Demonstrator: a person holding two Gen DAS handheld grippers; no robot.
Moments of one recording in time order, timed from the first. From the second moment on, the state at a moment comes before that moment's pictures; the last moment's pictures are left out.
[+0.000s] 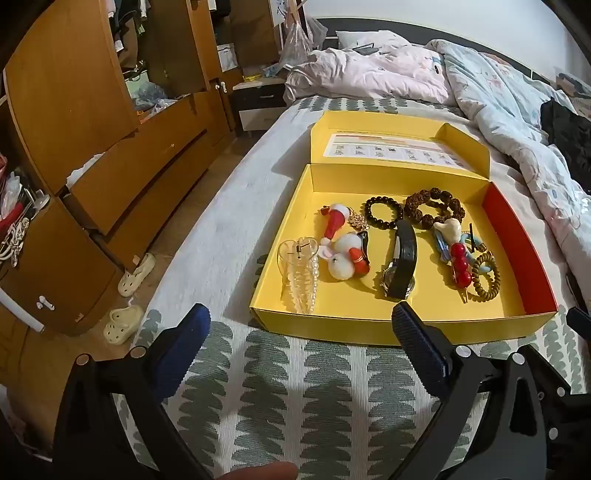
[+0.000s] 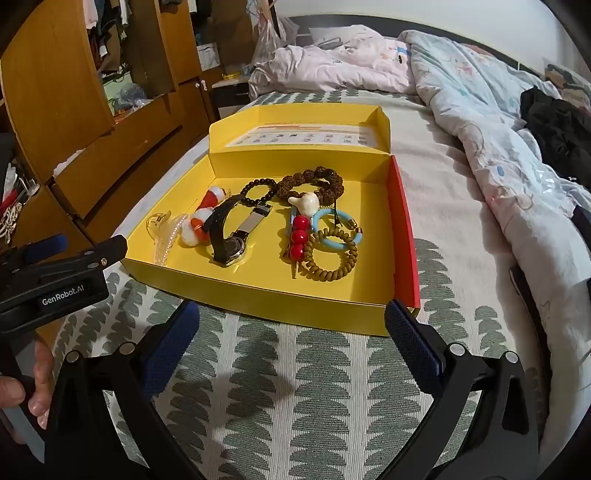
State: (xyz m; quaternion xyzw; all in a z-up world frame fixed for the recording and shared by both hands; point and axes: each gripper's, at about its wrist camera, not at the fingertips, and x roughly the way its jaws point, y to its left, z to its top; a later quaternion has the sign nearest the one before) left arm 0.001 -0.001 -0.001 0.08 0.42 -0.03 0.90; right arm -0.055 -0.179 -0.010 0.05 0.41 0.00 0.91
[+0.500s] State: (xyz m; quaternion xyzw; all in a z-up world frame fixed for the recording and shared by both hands) left arm 0.000 0.003 0.002 0.08 0.42 -0.04 0.90; right arm -0.055 -0.179 -0.009 0.05 0.41 0.00 0.91
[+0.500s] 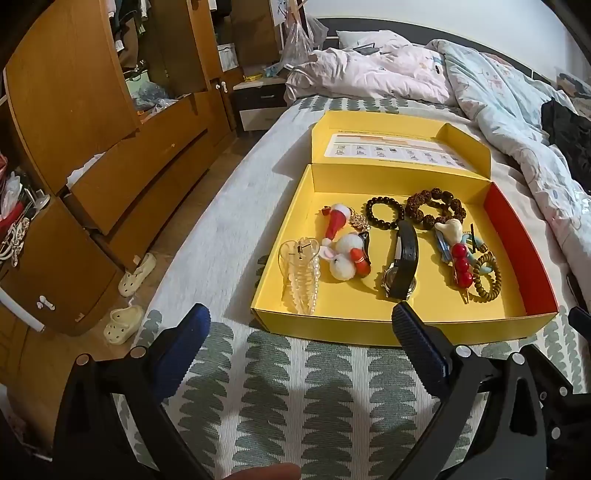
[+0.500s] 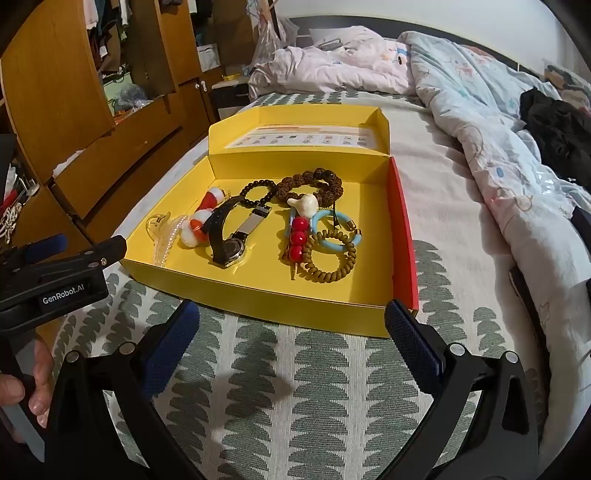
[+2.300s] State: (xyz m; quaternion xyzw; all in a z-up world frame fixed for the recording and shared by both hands) left arm 0.128 -0.016 -0.047 0.00 0.57 -0.17 0.81; right arm 0.137 -0.221 -0.056 0.13 0.53 0.08 0.83
